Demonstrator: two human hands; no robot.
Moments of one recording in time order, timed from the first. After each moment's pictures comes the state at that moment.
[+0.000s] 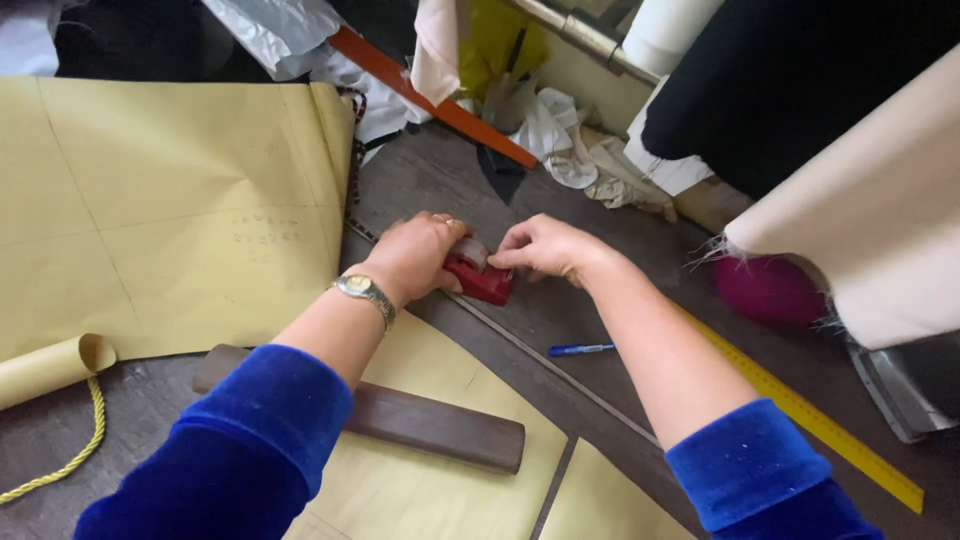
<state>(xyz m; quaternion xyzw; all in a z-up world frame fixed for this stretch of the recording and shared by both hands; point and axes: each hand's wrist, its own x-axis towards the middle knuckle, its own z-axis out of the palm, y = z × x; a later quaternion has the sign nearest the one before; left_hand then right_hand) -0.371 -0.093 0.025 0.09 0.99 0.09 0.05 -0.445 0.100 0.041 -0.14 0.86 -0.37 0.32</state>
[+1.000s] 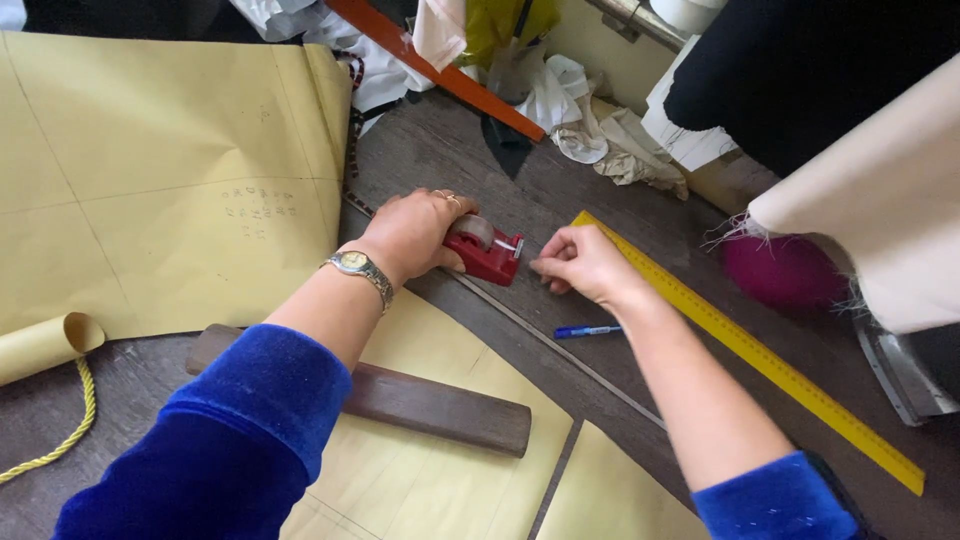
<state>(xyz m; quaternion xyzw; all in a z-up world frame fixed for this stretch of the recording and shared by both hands) -0.365 -0.093 0.040 0.08 0.99 0.10 0.08 -0.412 0.152 0.025 -0.09 0.82 -0.49 0.28</state>
